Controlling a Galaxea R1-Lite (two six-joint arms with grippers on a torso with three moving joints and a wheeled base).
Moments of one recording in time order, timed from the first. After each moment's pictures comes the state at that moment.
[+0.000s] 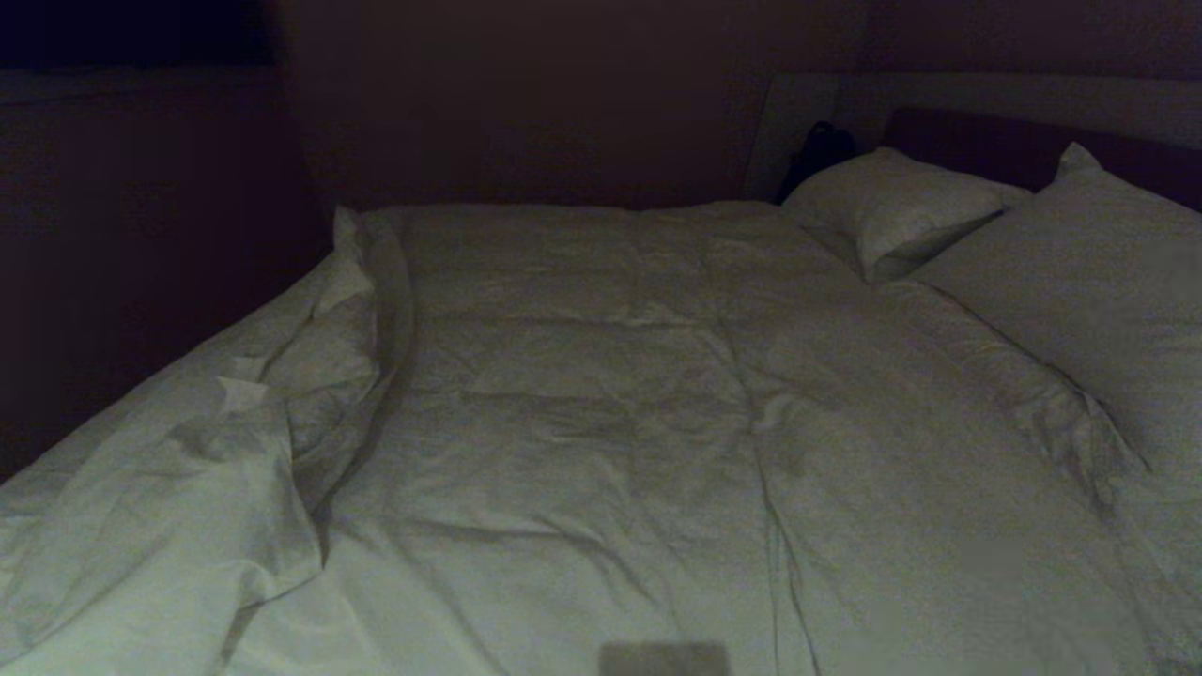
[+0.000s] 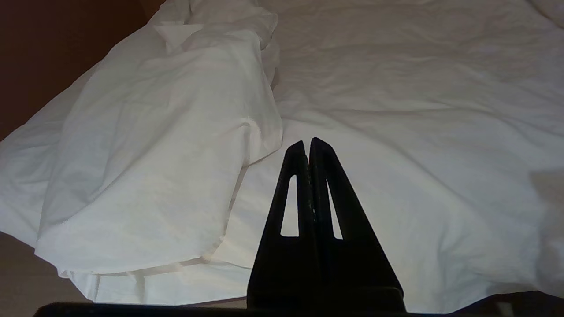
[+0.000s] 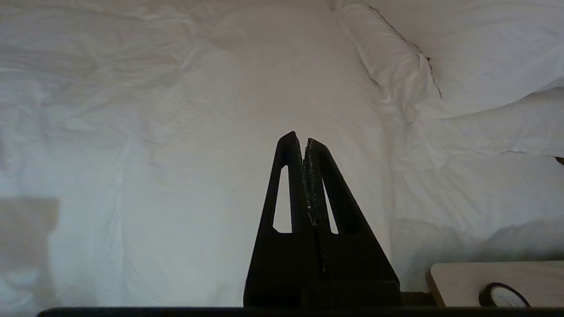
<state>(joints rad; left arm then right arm) 0.01 0.00 0.00 0.00 -0.04 0.10 -0.01 0.00 -0.08 0.05 -0.08 -0.11</state>
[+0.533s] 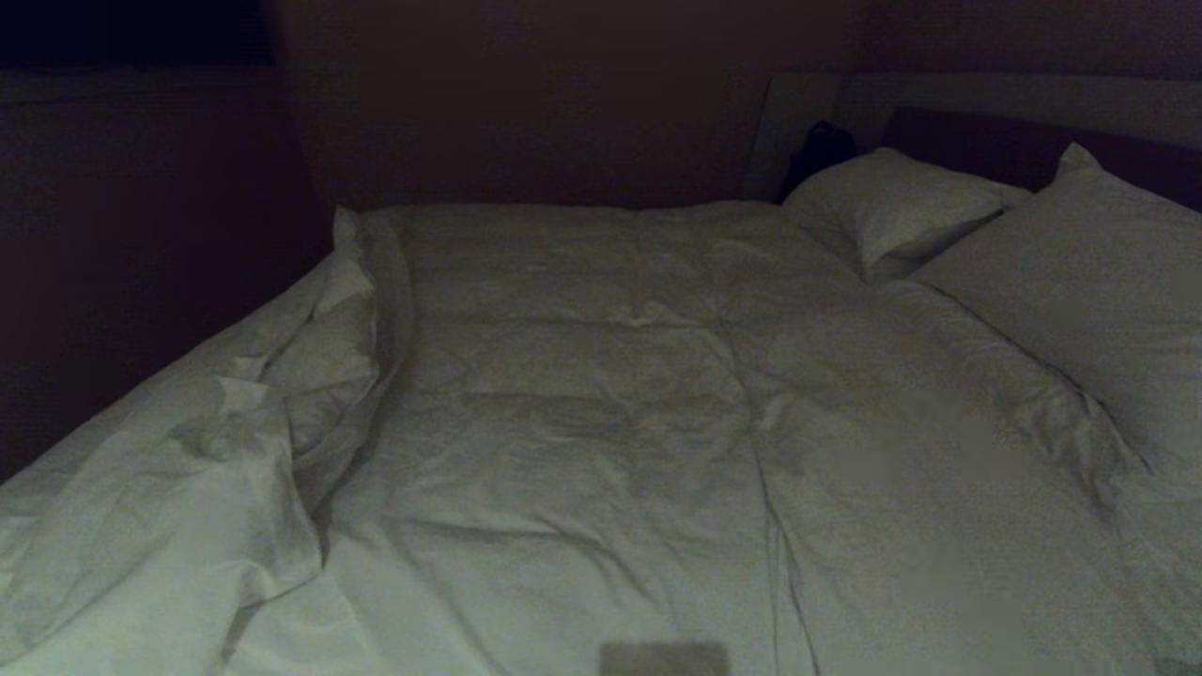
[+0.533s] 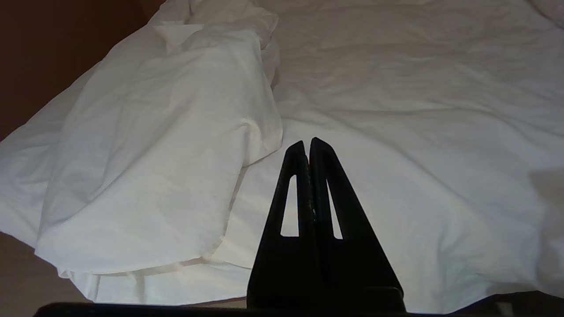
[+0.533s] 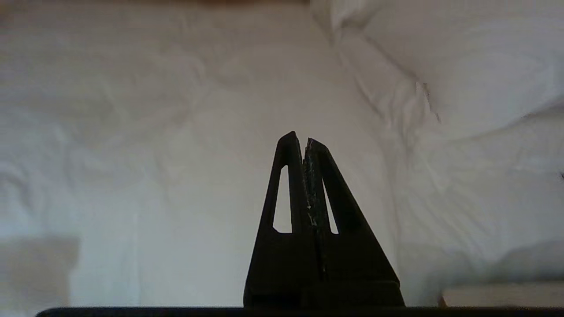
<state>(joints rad) 0.01 0.00 0.00 0.00 -0.04 0.10 -0.01 0.00 -0.11 -0.02 -0.08 -0.06</state>
